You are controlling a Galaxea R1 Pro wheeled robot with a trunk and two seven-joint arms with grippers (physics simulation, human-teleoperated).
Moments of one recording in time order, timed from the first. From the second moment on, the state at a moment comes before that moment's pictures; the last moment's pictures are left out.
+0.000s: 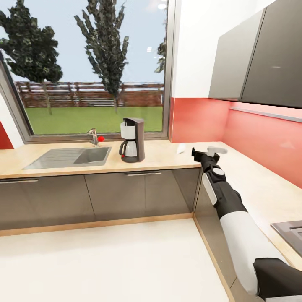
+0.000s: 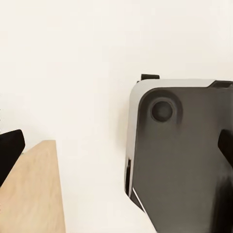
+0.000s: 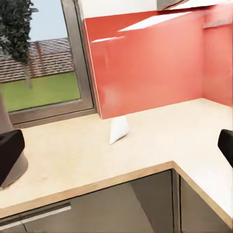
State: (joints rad) left arm 0.00 0.07 0.19 -0.19 -0.13 -0.13 0.00; right arm -0.95 0.02 0.00 -0.93 -0.11 0.12 -0.19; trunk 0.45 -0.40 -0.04
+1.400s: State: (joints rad) left arm 0.00 0.07 0.20 -0.12 -0.12 -0.02 0.05; right arm -0.96 0.02 0.03 -0.86 -0.11 0.12 -0.16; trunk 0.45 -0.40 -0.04
